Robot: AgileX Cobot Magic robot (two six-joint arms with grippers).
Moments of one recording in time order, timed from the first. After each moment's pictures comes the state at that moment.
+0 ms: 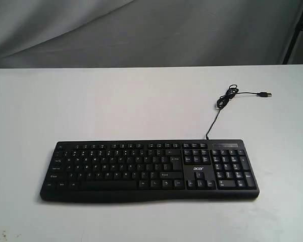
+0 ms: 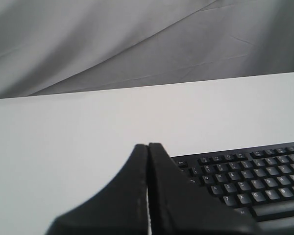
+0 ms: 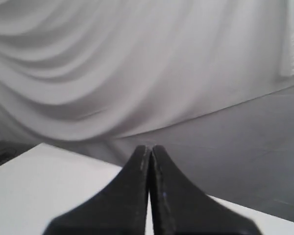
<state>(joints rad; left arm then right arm) -0.17 0.00 0.00 0.04 0.26 -0.02 -0.02 1.09 -1.02 -1.64 -0.63 1.80</state>
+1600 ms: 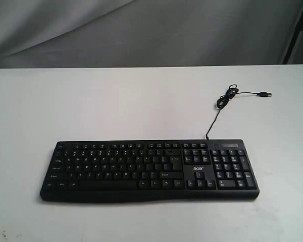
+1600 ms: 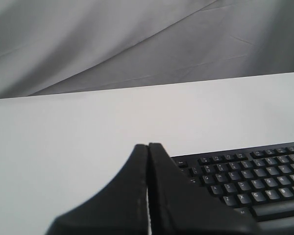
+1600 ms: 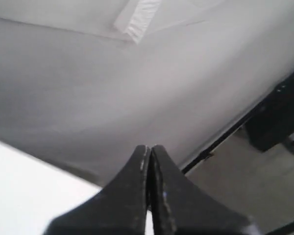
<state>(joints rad) -0.17 0.00 0.00 0.04 0.26 -0.02 0.32 1.57 -1.65 -0.65 0.61 0.10</state>
